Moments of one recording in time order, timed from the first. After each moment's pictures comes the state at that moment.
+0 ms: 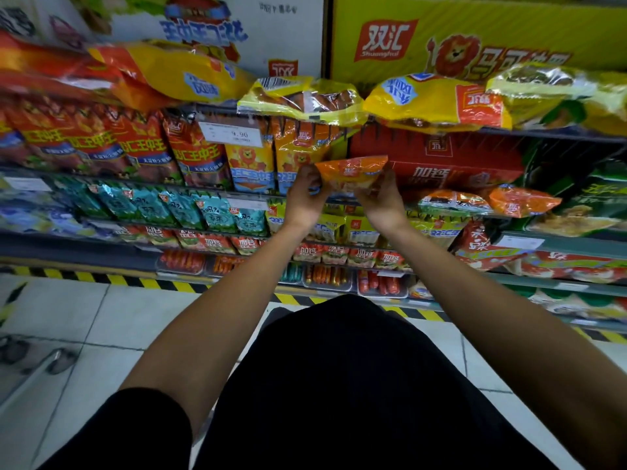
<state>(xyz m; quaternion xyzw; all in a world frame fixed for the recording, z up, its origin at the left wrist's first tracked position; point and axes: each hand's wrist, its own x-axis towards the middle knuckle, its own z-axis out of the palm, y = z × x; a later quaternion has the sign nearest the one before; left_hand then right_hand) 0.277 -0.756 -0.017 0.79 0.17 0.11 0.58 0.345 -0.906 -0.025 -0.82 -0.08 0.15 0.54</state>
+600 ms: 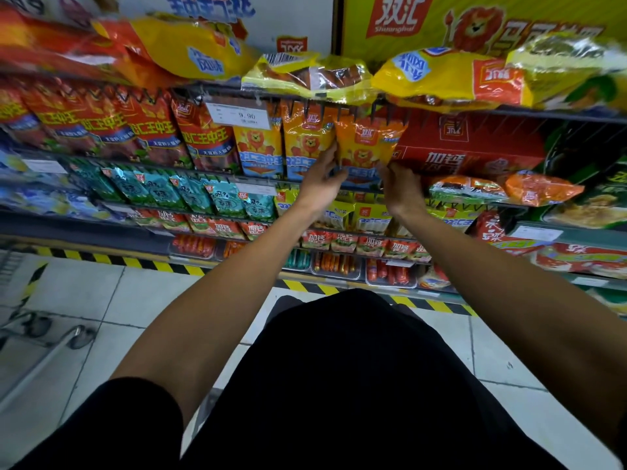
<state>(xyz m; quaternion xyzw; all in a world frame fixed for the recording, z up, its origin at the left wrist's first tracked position) 0.278 -0.763 -0.006 0.75 0.19 -0.01 0.64 0.358 -0.923 -0.034 -0.91 -0.12 0.10 0.38</state>
